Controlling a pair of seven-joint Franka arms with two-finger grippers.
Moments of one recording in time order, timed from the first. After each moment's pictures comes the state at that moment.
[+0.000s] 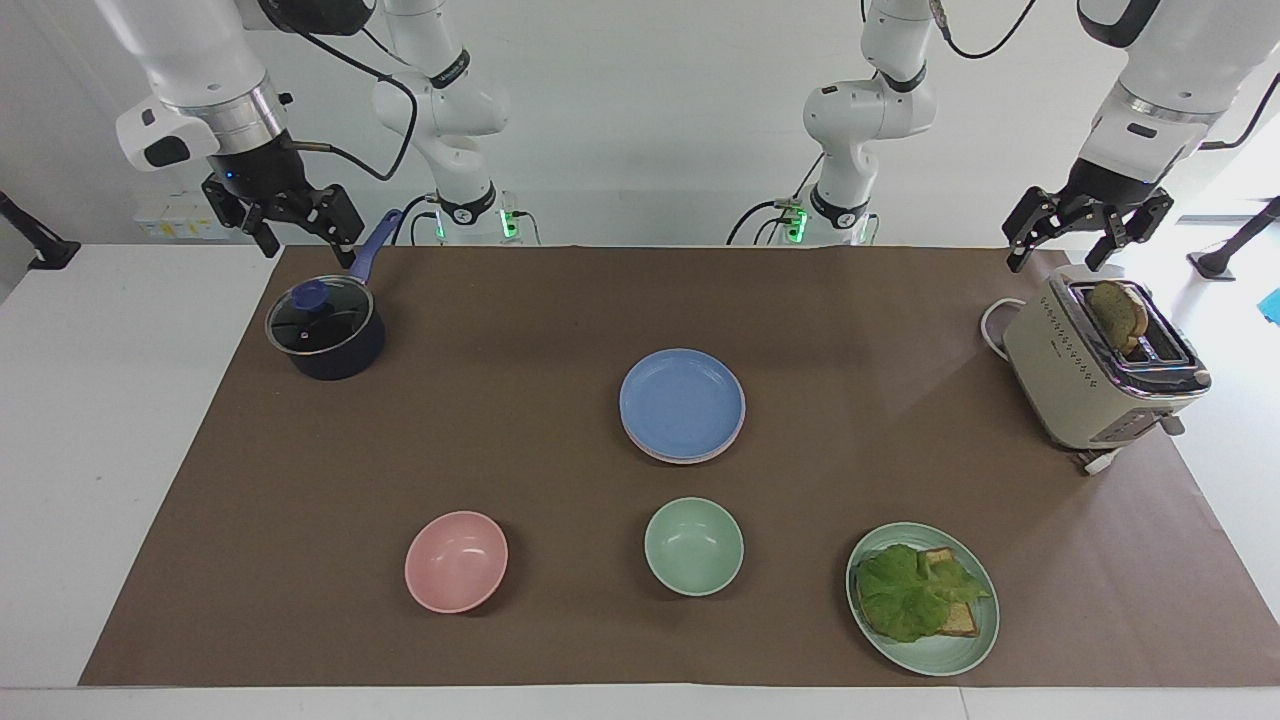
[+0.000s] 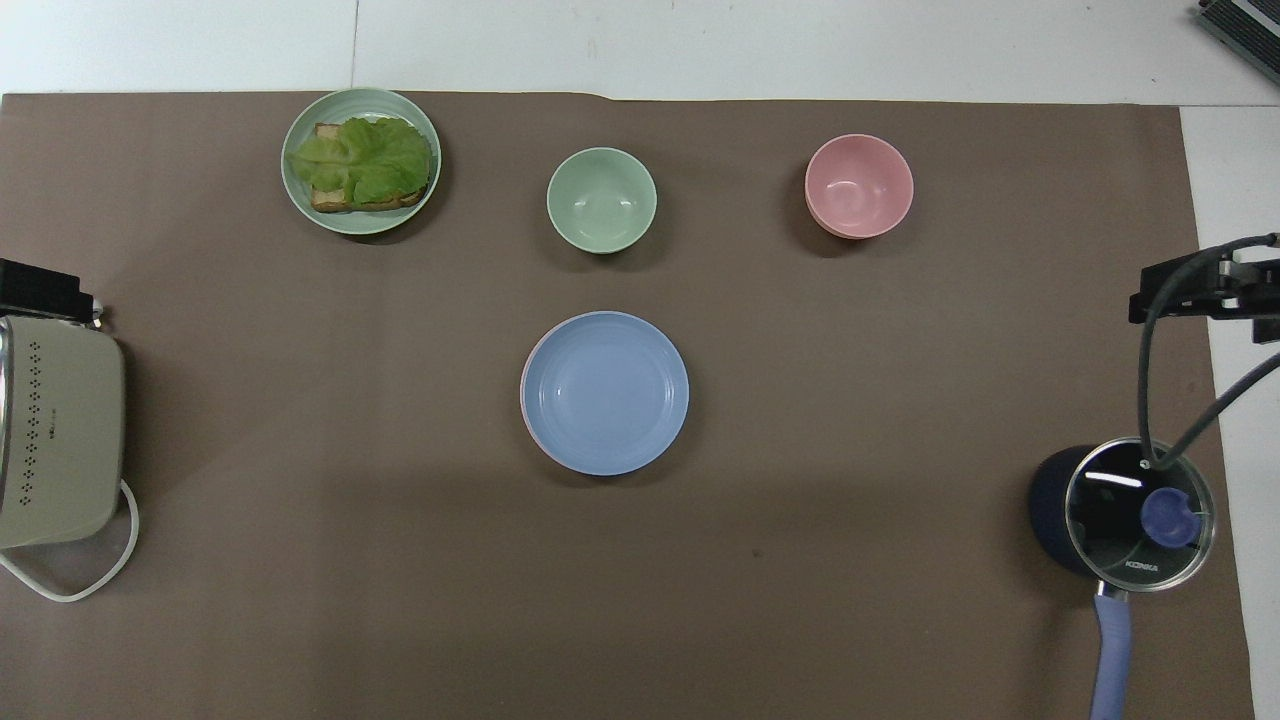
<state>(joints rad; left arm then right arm) 0.06 -0.02 -0.08 -1.52 0.01 1.57 0.05 -0.06 0.02 0.05 -1.46 -0.02 1.49 0.16</state>
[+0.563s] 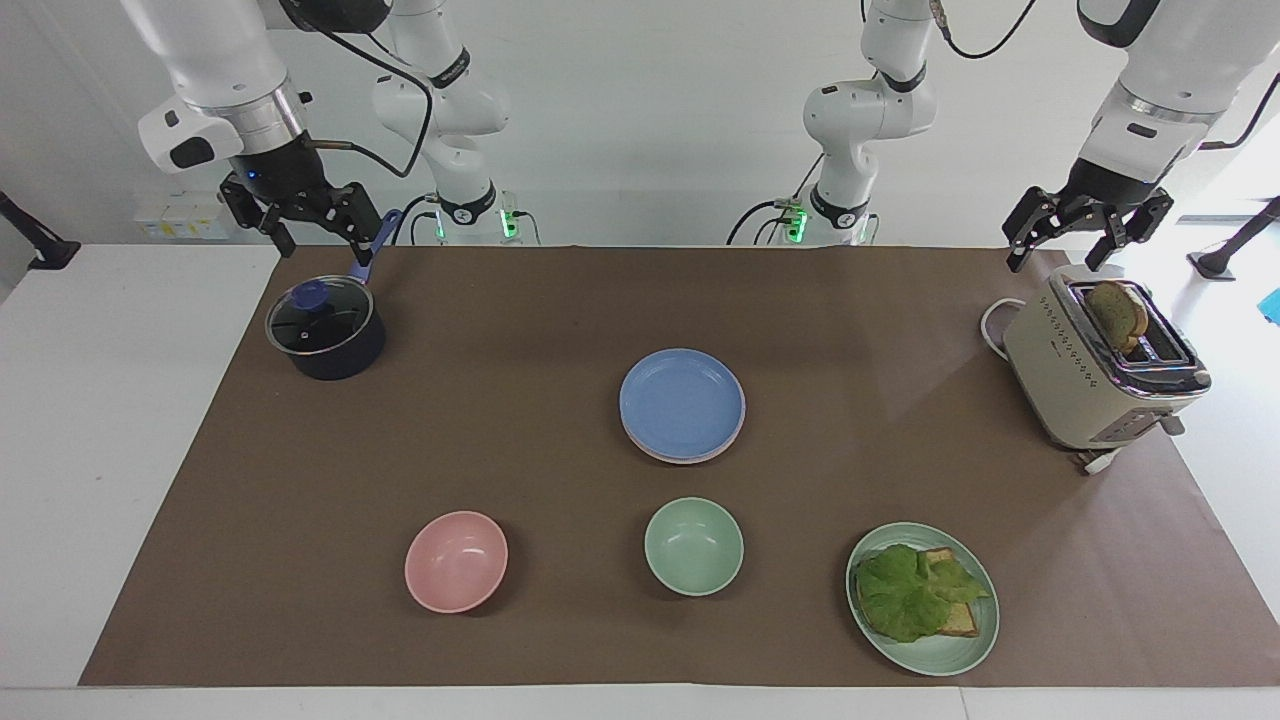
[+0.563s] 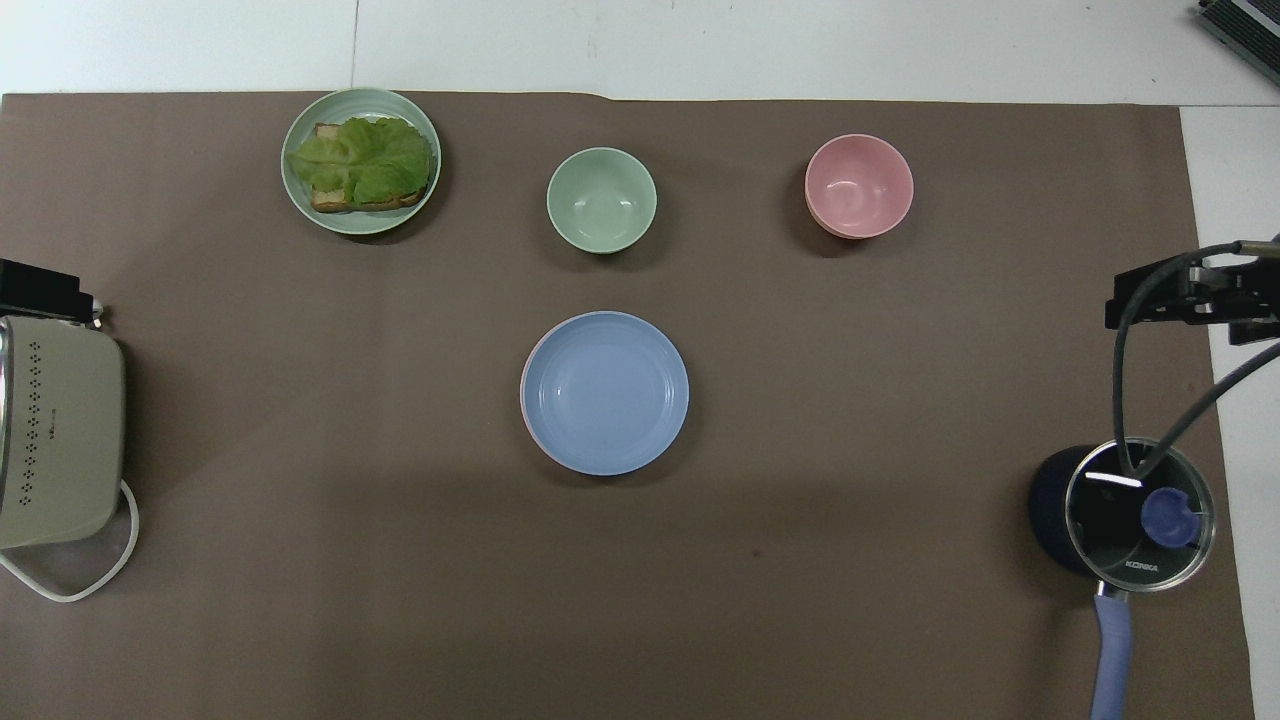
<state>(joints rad) 0.06 -0.02 -0.08 -1.52 0.01 1.57 0.05 -0.04 0.02 0.05 -1.47 -0.02 1.49 0.16</state>
